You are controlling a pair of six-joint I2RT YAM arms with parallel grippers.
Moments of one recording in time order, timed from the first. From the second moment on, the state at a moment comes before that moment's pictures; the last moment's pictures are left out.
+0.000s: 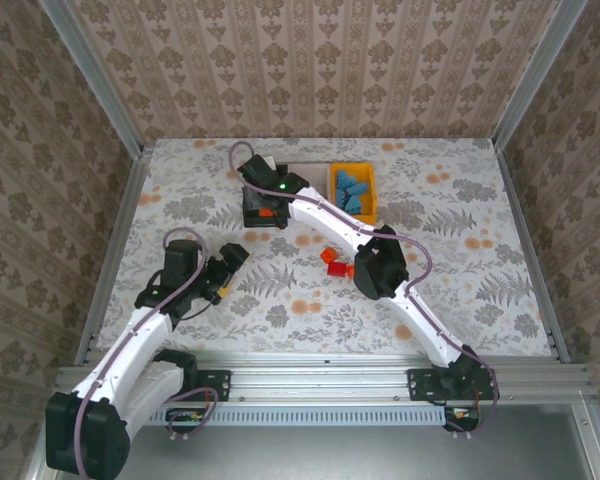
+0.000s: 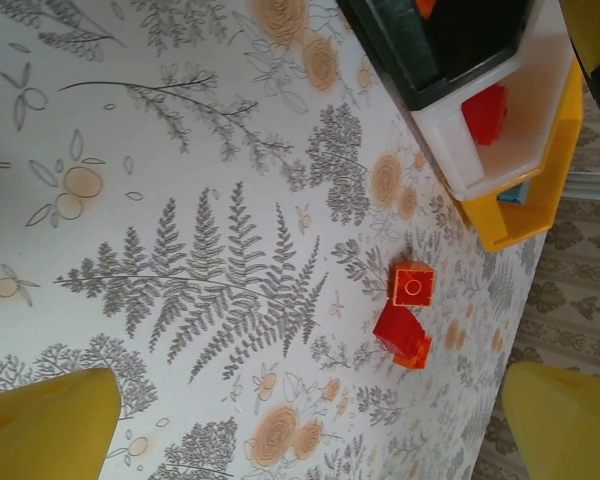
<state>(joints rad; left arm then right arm) -0.28 0.85 0.48 -0.36 0.37 -1.09 0.77 2.57 2.54 -0.81 0.34 0.42</state>
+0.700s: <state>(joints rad) -0.47 1.19 0.46 -0.13 0.42 -1.03 0.73 1.49 0.88 -0.48 0.32 0.58</state>
